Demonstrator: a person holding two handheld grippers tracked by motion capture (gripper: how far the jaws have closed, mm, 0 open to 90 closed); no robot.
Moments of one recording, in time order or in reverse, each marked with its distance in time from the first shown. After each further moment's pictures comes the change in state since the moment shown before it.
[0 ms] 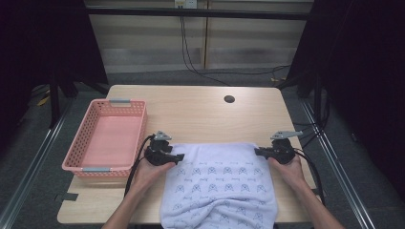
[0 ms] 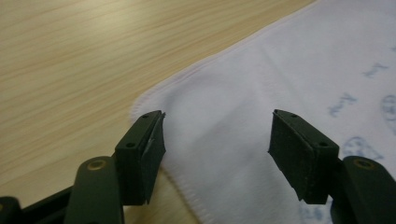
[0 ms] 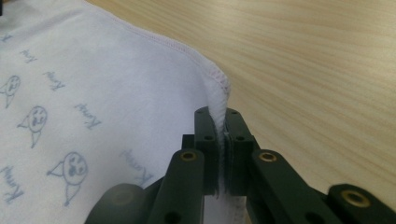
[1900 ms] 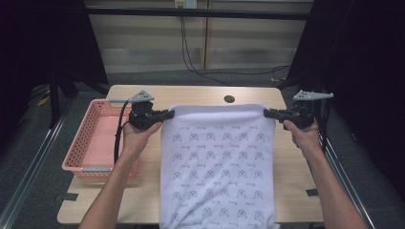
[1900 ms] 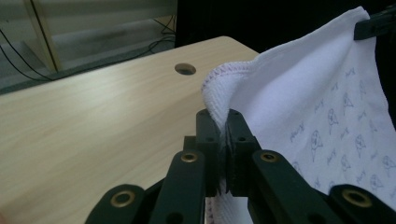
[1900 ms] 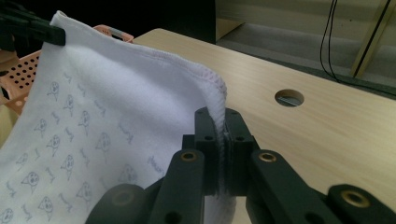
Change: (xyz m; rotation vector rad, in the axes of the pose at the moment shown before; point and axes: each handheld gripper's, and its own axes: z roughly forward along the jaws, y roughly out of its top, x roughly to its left) left arm 0.021 0.102 -0.085 -0.310 -0.094 0.051; right arm -0.018 0.111 -0.076 -0.264 0.094 -0.028
